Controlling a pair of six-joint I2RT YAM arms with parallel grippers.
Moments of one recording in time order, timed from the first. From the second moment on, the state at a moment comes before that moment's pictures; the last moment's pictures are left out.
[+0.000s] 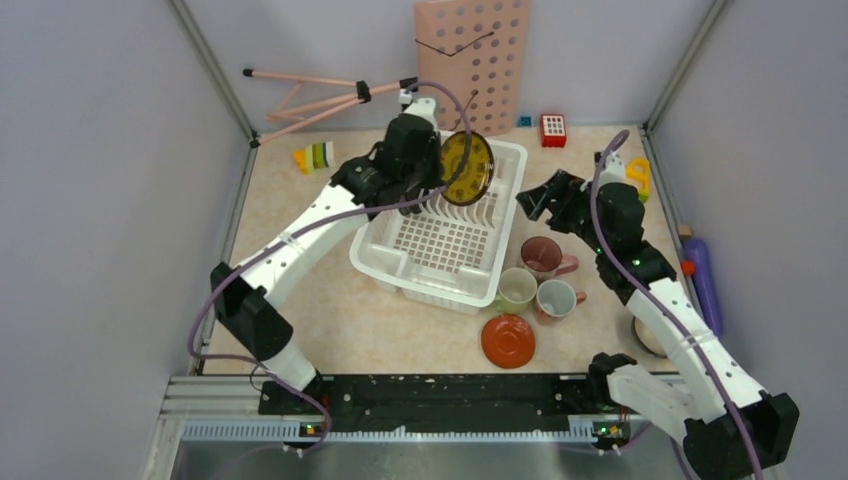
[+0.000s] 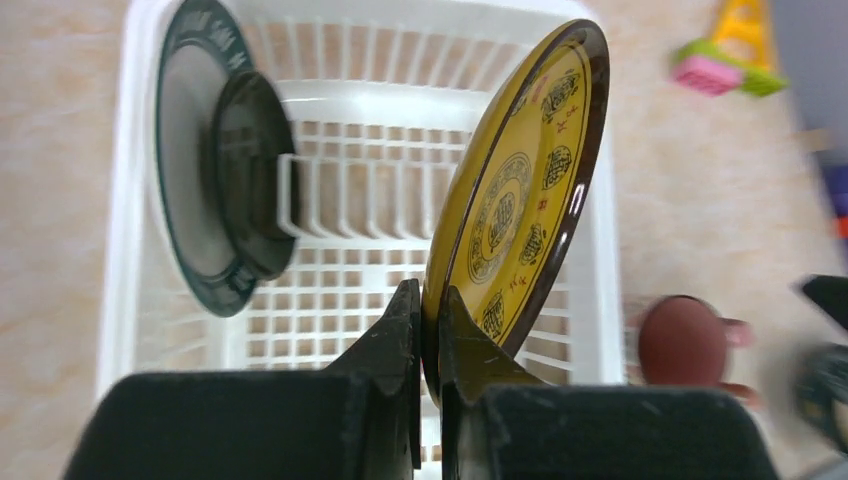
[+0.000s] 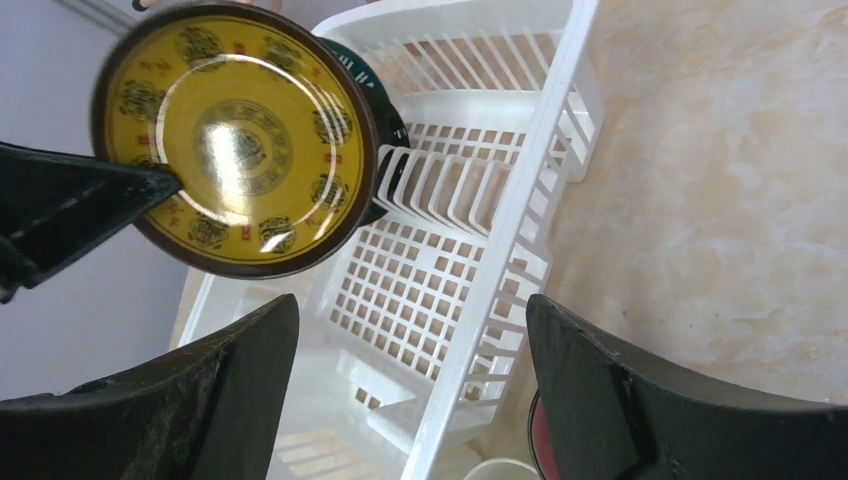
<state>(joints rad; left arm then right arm) -0.65 1.59 1.63 -0.51 -0.12 -0.45 0.32 0.95 0.85 -0.18 -0.09 0.62</state>
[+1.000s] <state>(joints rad) -0.80 2.12 2.05 -1.00 -0.99 -0.35 0.32 0.92 0.85 -0.19 0.01 0.58</state>
